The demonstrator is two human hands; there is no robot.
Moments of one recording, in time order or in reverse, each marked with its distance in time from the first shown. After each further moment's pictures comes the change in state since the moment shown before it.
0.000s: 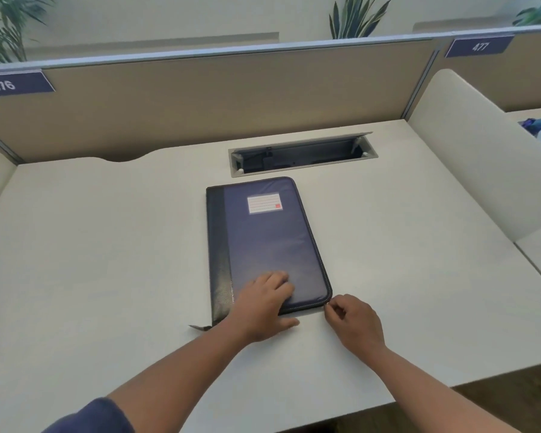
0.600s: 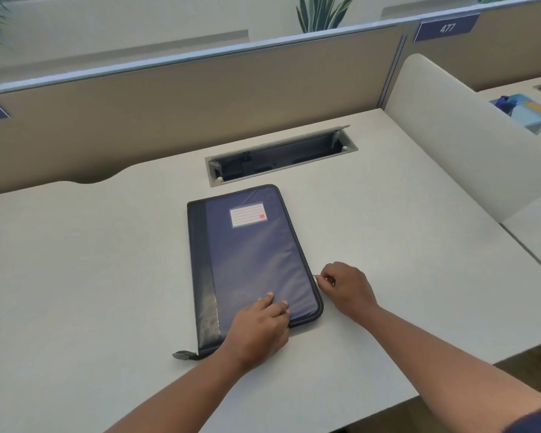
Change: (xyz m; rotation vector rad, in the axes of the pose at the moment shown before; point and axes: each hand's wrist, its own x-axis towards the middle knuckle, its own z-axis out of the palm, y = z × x) left_hand -0.001 0.010 0.024 0.028 0.297 0.240; right_hand 0.068 -0.010 -0.026 -0.021 0.029 -0.103
